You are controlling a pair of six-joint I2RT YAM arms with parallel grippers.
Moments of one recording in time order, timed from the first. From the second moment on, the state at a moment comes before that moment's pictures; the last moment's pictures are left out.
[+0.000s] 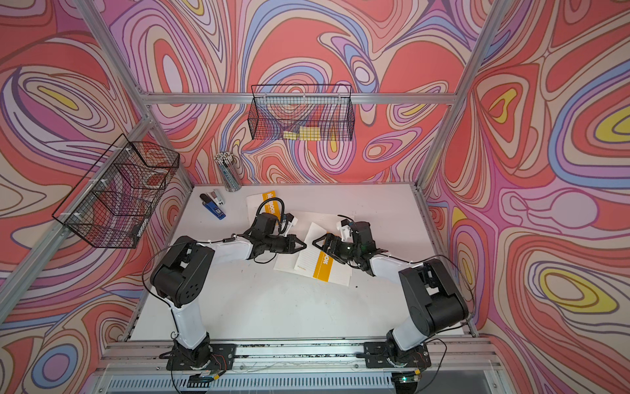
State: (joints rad) left arm -0.46 1.87 1.04 0.12 0.69 -0.51; right arm 0.32 1.54 0.71 0.24 -0.67 0.80
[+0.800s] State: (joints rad) left arm -0.04 1.90 1.41 -0.02 0.83 -0.67; right arm 0.32 1.46 0.70 0.16 -0.67 0.76
